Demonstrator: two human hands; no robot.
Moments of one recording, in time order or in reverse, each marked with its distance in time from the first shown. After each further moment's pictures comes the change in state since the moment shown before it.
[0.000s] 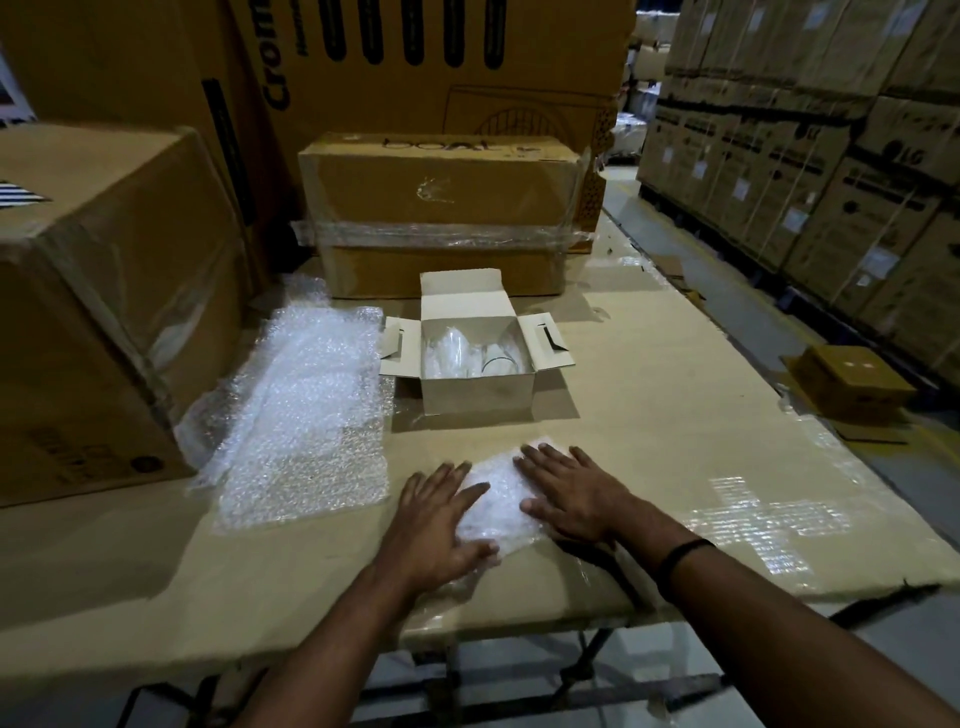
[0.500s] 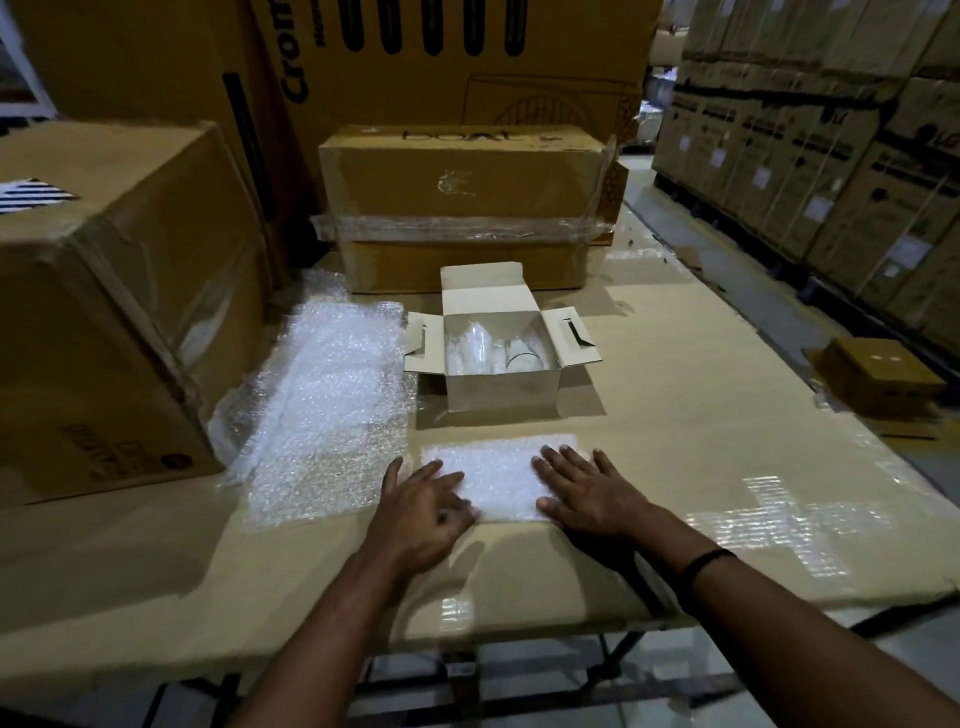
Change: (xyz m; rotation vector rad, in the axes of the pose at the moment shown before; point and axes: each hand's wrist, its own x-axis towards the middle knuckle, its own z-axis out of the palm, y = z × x) left_hand -0.007 -0.037 -0.024 -0.091 0.051 -0.099; right_hand 0.021 -0.012 0.016 -0.003 -0.066 0.098
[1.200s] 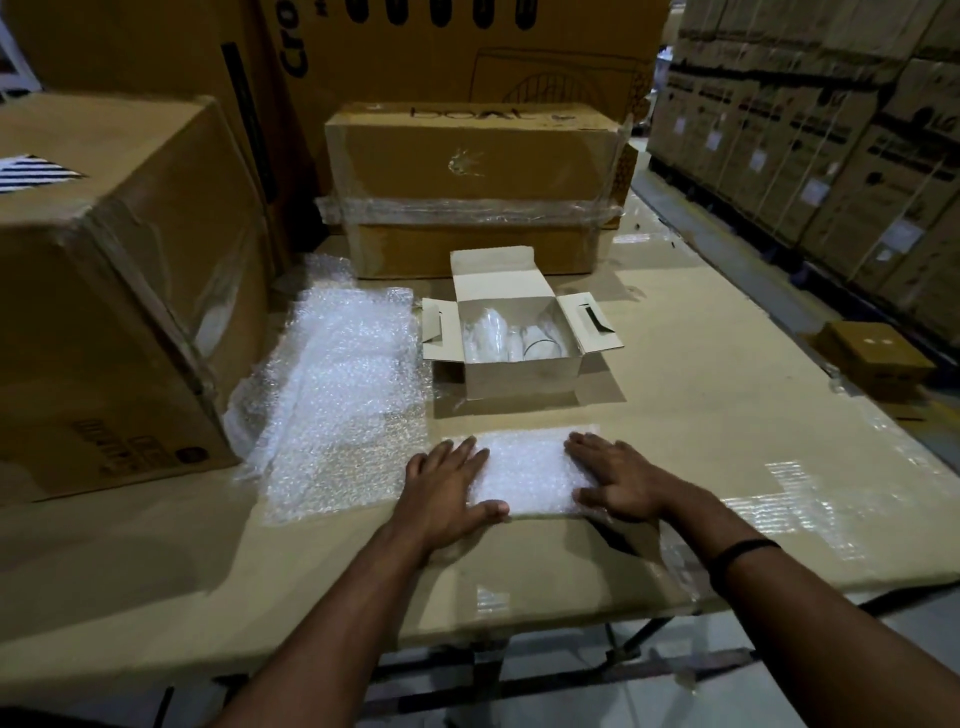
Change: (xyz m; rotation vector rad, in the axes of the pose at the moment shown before) left_hand 0.019 -0.024 0.006 0.120 -0.158 0.001; right_hand -0.002 0.003 -0.020 0.184 -0.028 0.034
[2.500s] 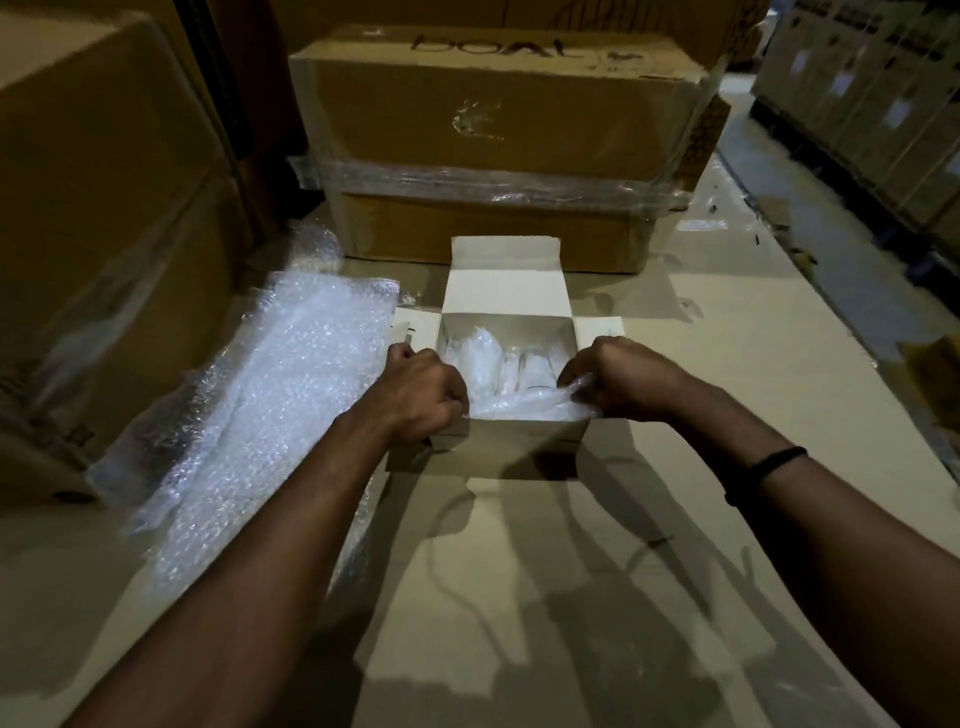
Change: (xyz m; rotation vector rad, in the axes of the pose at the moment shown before) left_hand 0.177 -0.010 -0.100 -0.040 0.050 0.032; right_hand 0.153 0.060 -0.155 -0.067 0.159 -0.302
